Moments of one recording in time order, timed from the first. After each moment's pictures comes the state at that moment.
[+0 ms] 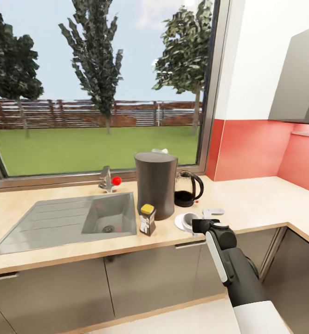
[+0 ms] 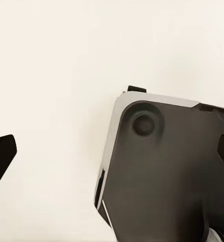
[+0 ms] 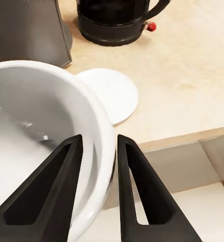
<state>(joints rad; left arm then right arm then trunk) -0.04 0.08 -0.19 -0.04 0.41 -0.22 0.00 -0.54 0.08 0.08 -1.37 -0.04 0.85 -0.19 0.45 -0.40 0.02</state>
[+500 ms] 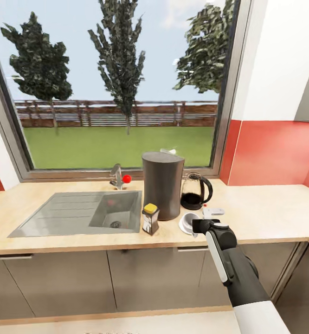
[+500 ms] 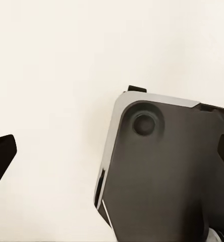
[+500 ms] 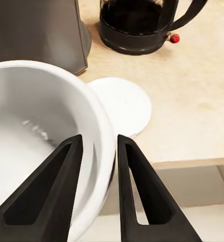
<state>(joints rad) -0.04 0.08 -0.19 -0.04 0.41 -0.22 0.00 -0.54 0.08 0.08 -1.37 -0.04 0.86 -0.19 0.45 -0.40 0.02</state>
